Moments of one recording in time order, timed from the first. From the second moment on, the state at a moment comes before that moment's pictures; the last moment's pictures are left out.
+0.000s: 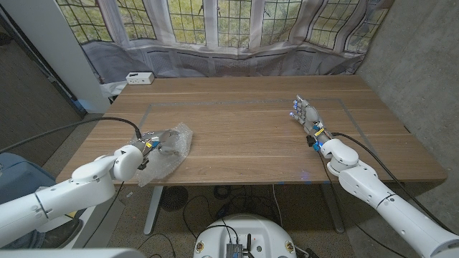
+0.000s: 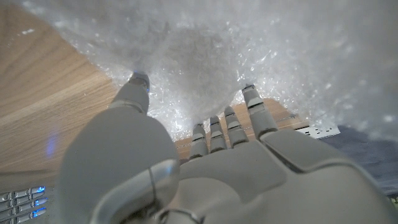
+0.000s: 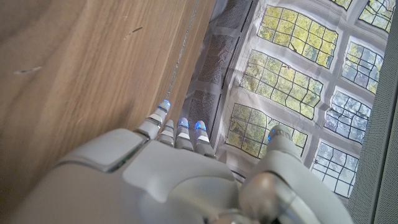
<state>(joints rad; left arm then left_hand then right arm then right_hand) 1.18 1.20 0.44 -2.07 0.31 0.53 0.01 0.91 -0.02 0.40 -0.18 0.18 0.20 0.01 0.23 0.18 0.13 0.03 0.24 0.21 0.19 0.08 0.20 0.18 0.55 0.22 0.26 0.18 -1.02 -0.61 -0.36 -1.56 0.64 0.20 -0.08 0.19 0.05 0.26 -0.13 0.18 0.08 0.10 0.18 0.18 0.01 0.16 0.27 0.19 -0.06 0.14 0.19 0.20 0.17 0.05 0.20 0.17</state>
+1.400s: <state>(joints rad) 1.24 1.15 0.41 -2.15 0.23 0.63 0.25 1.41 0.11 0.46 -0.17 0.20 0.71 0.10 0.34 0.24 0.61 0.02 0.40 0.30 0.75 -0.07 0.33 0.21 1.01 0.01 0.40 0.19 -1.06 -0.61 -0.34 -1.57 0.65 0.23 -0.07 0.19 0.05 0.26 -0.13 0.18 0.09 0.09 0.19 0.18 0.01 0.16 0.27 0.19 -0.06 0.14 0.19 0.20 0.17 0.05 0.20 0.17</state>
